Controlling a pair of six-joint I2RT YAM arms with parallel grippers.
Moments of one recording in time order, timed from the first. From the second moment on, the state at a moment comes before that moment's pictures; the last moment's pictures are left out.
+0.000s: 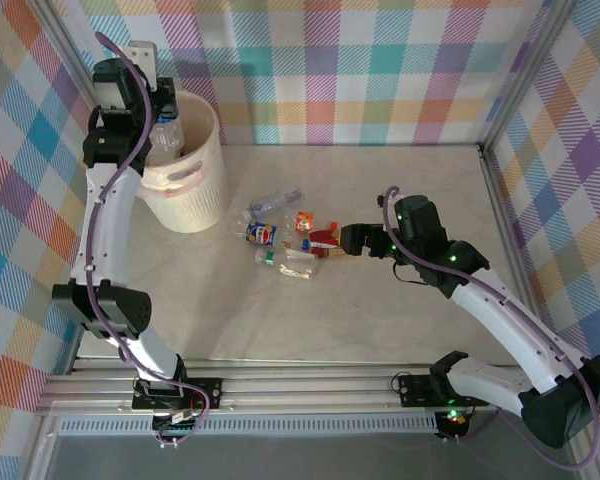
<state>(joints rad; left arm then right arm) -0.02 1.70 2.05 -0.55 -0.10 0.08 0.56 1.07 1.01 -0.58 -0.08 0.46</state>
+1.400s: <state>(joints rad) 0.00 2.00 2.27 -0.63 -0.13 -0.14 0.54 1.26 1.09 -0.75 0.06 0.55</state>
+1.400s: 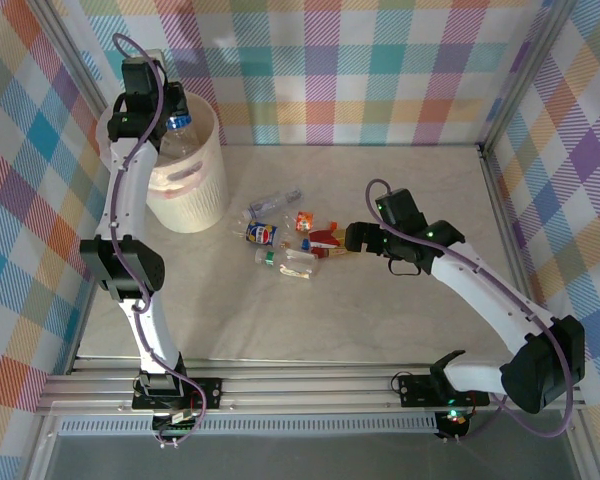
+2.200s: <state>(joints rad) 0.04 1.99 2.09 -0.60 -0.20 -0.36 0.51 1.36 1.10 -0.75 0.02 0.54</state>
